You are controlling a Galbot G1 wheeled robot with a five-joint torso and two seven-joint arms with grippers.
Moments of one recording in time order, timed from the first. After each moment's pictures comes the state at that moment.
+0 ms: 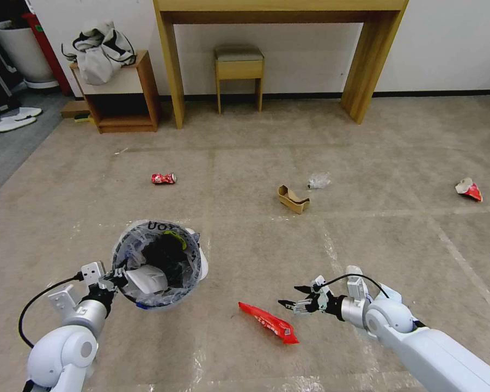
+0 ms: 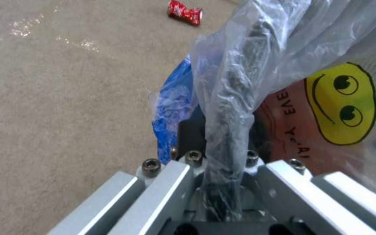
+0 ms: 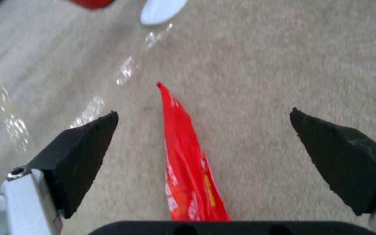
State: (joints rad) left arm 1.45 -1.28 -0.77 -1.98 -0.69 0.44 -0.12; right arm -0.98 0.82 -0.06 1.42 0.76 -0.25 -0.56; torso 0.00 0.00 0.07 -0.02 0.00
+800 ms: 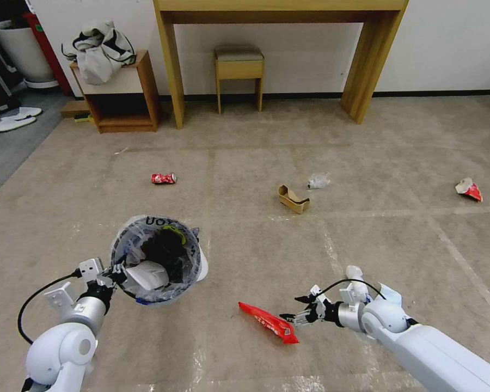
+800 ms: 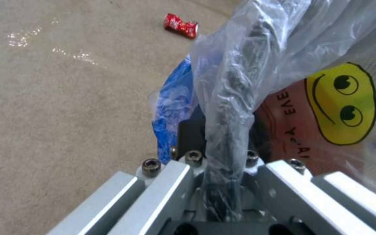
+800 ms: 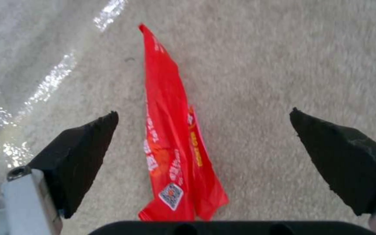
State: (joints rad) left arm 1.43 -1.28 -0.78 -2.00 -0.71 0.44 -0.13; right arm -0.90 0.83 -0.19 1.33 0.71 -0.28 -0.55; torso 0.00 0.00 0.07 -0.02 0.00
